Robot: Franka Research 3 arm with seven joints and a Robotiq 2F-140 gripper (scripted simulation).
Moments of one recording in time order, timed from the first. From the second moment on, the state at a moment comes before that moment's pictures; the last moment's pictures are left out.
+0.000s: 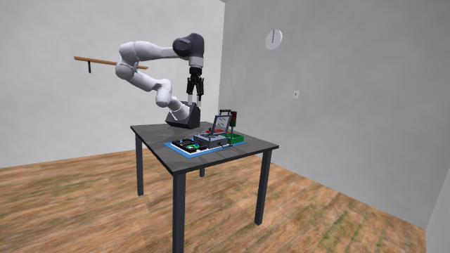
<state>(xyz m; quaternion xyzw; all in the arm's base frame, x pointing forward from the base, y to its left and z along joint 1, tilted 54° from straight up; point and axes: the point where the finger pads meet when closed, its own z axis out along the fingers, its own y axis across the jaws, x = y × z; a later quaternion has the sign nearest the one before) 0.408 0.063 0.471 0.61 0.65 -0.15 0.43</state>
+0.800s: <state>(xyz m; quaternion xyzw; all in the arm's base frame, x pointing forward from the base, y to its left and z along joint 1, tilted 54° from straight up) 0.460 -0.049 0.383 0.61 0.65 -0.16 0.43</state>
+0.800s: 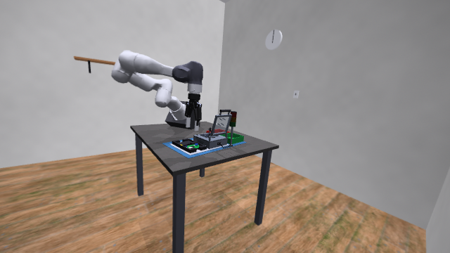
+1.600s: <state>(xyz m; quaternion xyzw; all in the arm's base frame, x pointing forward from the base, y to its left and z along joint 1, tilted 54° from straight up) 0.495 -0.092 0.344 0.61 0.65 -0.15 0.43</state>
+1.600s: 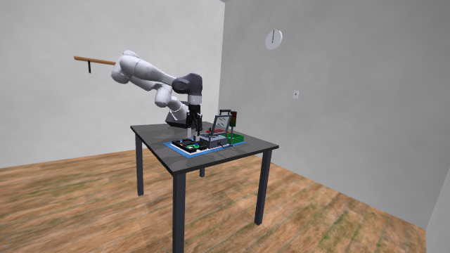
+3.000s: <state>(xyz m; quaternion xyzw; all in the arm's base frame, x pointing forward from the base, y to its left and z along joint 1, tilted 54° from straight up) 0.509 -0.118 0.320 0.61 0.65 -0.15 0.43</state>
